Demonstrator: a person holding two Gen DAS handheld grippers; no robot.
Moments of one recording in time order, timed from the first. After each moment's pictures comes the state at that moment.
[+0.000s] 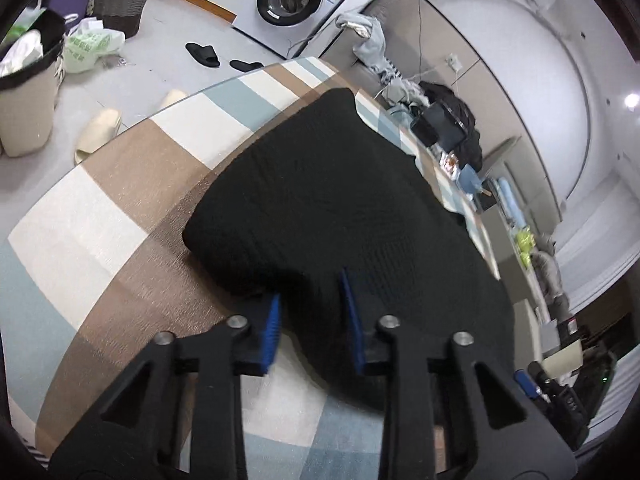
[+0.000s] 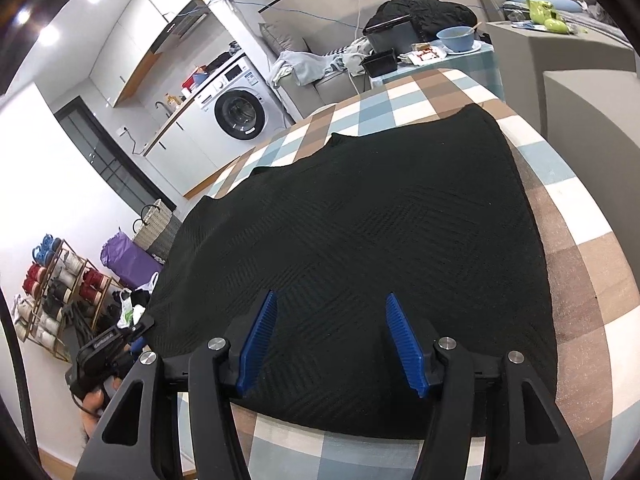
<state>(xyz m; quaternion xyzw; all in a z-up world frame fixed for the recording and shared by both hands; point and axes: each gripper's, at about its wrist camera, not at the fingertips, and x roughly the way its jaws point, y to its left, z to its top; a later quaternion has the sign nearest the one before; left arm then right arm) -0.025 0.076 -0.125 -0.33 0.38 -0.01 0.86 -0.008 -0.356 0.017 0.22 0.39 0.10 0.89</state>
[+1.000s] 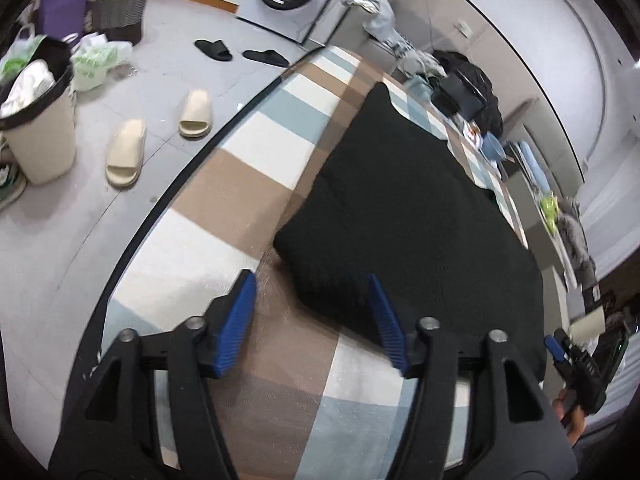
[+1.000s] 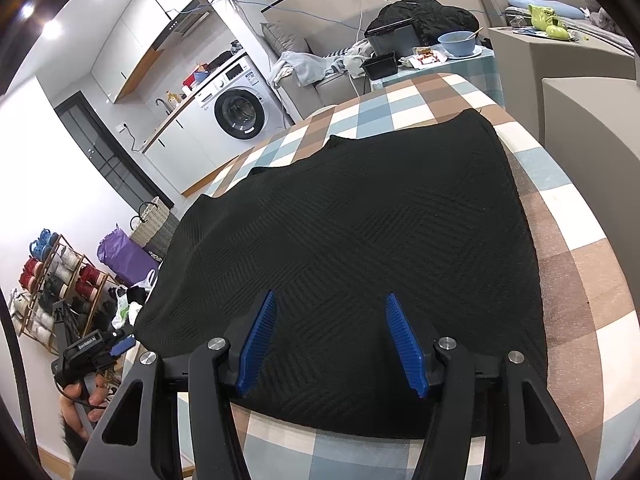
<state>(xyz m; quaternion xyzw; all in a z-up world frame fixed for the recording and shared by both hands) -0.037 0.137 -0.115 -0.26 0.44 -0.01 0.86 -0.006 -0.360 0.016 0.22 0.39 0.10 0.89</state>
